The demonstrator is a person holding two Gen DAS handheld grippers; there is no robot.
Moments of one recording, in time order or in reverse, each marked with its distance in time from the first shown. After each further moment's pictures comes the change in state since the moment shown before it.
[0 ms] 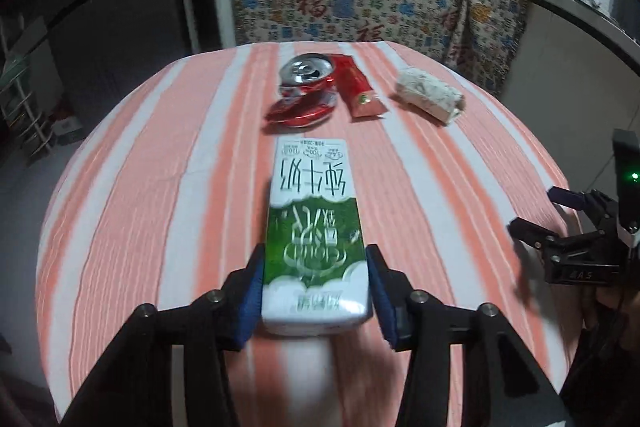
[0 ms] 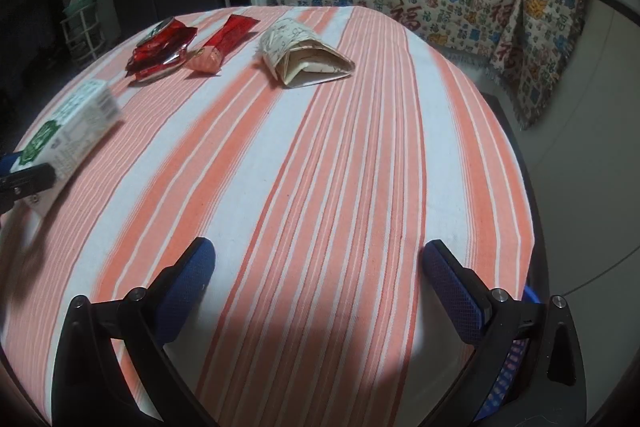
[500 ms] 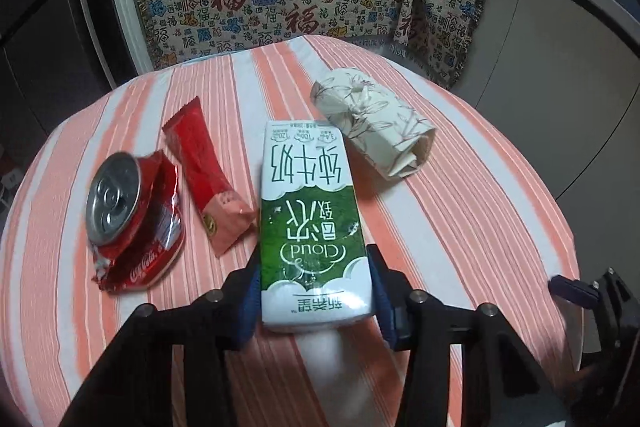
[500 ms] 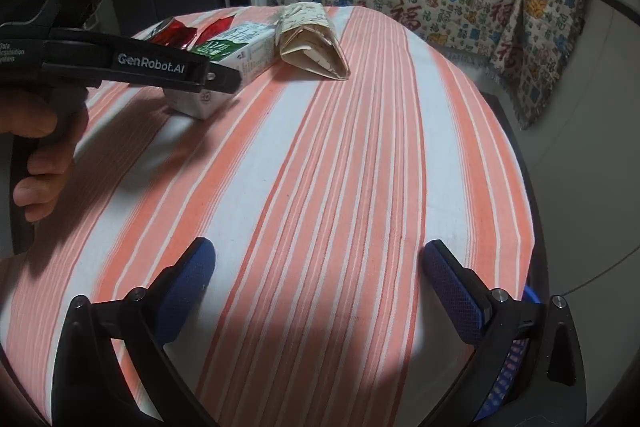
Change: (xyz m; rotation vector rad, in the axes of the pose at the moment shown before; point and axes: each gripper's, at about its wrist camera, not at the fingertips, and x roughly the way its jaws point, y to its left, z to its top) left arm 0.104 -0.084 0.111 0.162 0.077 -0.152; right arm 0.000 0.001 0.000 0.001 0.000 -0.001
